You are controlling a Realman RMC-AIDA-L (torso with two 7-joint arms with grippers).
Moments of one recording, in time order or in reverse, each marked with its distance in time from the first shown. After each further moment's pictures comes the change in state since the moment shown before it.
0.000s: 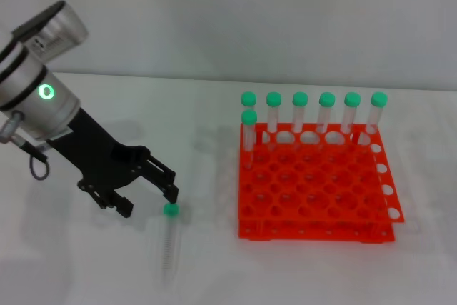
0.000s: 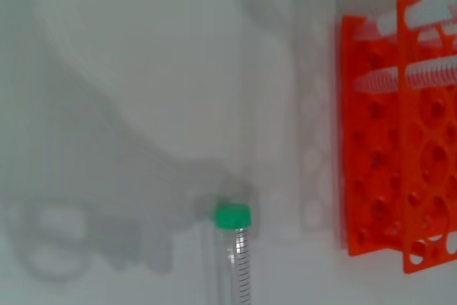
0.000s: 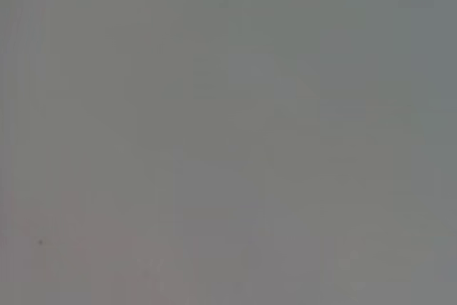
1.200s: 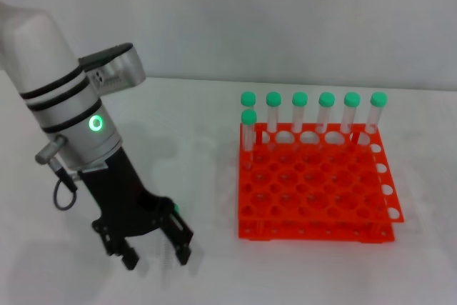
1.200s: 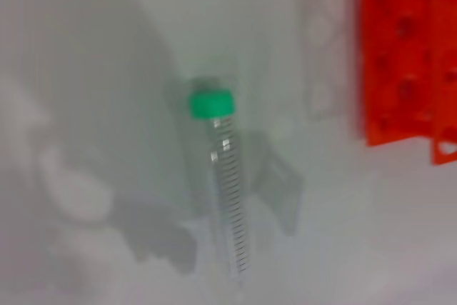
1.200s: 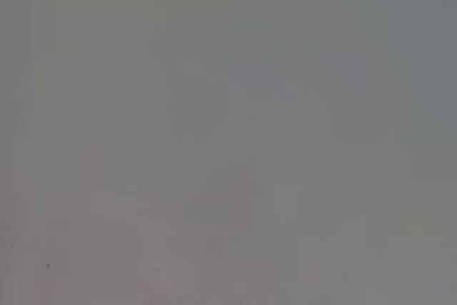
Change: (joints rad) left arm -0.157 -0.065 0.023 -0.200 0.167 0.038 -0.005; right arm 0.025 -0.006 0.000 0.010 -0.003 -0.023 -0.003
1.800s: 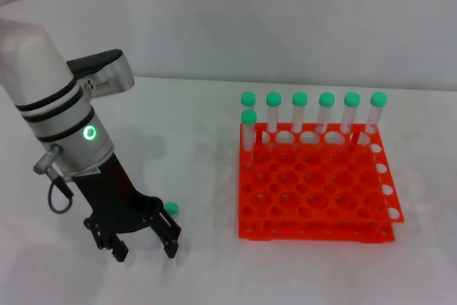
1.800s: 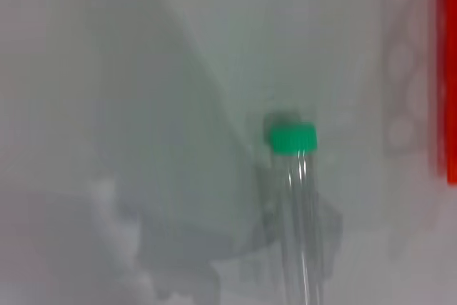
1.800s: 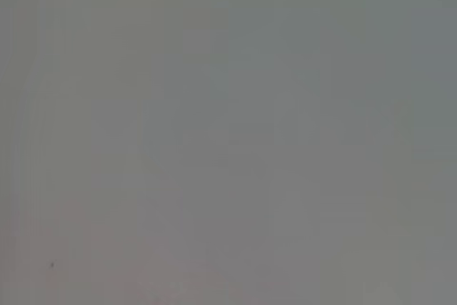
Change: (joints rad) left arm 0.038 -0.011 0.017 0.017 0.041 -0.095 0.003; right arm 0.002 0.002 -0.004 0.000 0.000 0.000 -0.005
